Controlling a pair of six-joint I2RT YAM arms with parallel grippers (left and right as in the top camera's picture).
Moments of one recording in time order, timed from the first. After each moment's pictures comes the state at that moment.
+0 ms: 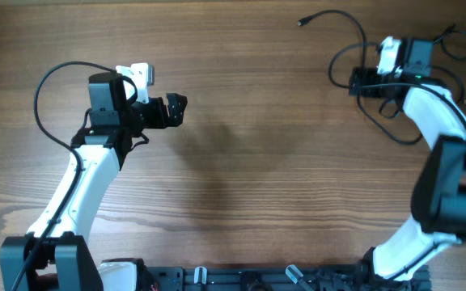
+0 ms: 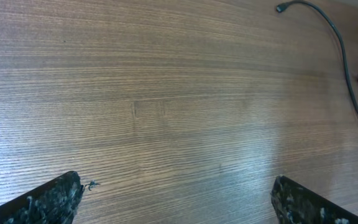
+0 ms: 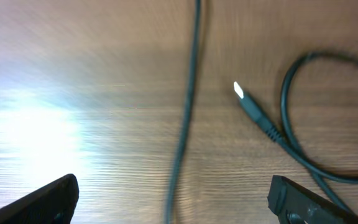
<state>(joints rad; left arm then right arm) -0.01 1.46 0.87 -0.20 0.39 -0.13 -0.16 1.87 1.25 -0.33 -0.14 -0.05</state>
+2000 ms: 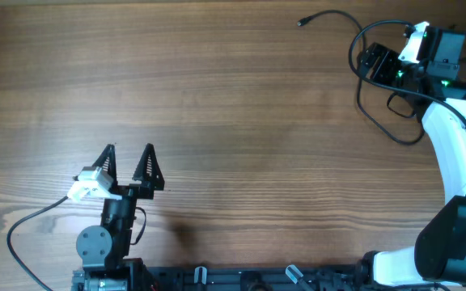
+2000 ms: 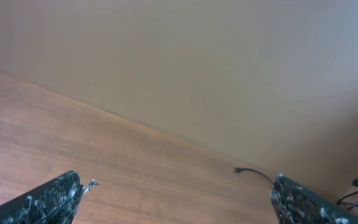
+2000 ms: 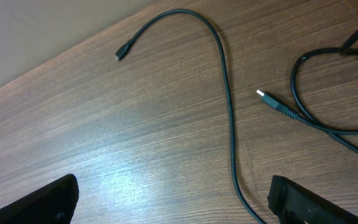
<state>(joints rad) 0.04 0.09 0.01 0.19 0.13 -0.47 -0.16 1.63 1.25 -0.44 -0.23 0.29</state>
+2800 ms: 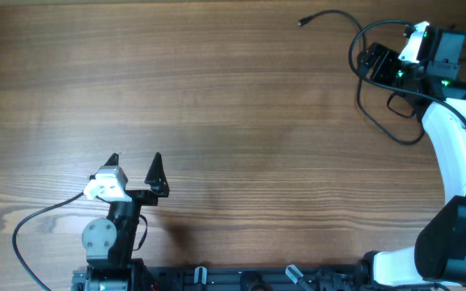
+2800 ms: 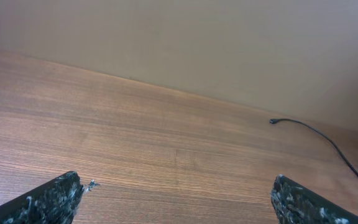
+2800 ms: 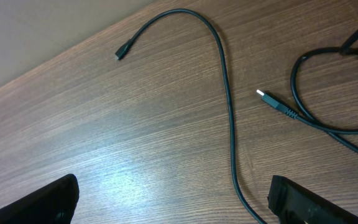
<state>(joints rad) 0.01 0.01 0.01 -0.06 0.10 -0.26 -0.16 1.63 1.25 -0.44 -0.23 0.29</state>
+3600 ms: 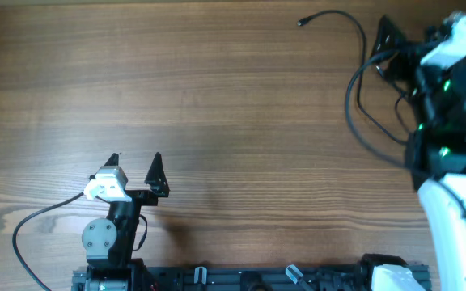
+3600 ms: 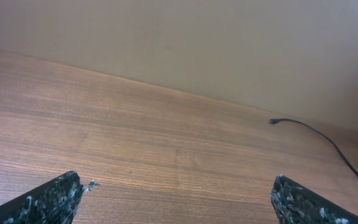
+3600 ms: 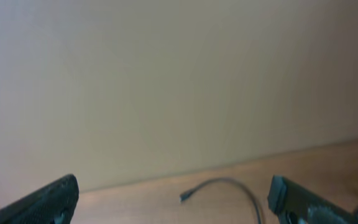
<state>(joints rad) 0.01 0.01 0.01 -0.06 0.10 -0.26 -0.10 1.16 0.90 0.21 -0.16 0.29</state>
